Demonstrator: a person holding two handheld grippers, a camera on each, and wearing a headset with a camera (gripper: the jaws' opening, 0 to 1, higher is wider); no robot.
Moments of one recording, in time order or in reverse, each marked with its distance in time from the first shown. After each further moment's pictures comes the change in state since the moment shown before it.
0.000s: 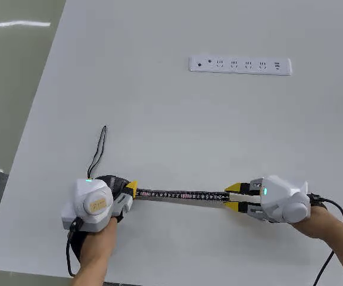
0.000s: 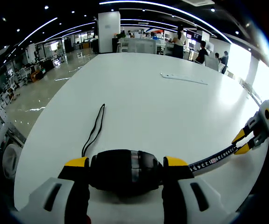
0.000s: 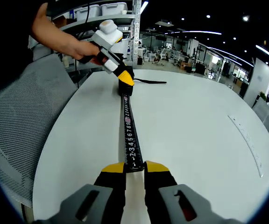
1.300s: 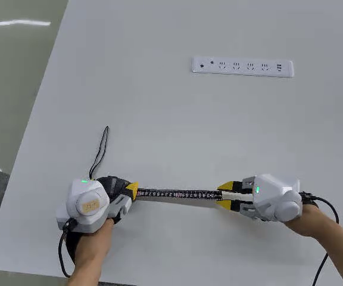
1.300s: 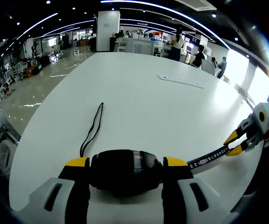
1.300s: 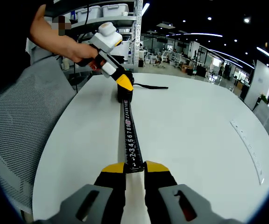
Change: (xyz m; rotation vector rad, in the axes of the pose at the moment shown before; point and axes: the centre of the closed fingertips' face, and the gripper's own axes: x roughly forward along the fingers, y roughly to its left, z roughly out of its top) left arm 0.000 0.002 -0.001 -0.041 0.000 -0.067; right arm 0.013 -0.002 0.020 -0.010 -0.021 0.005
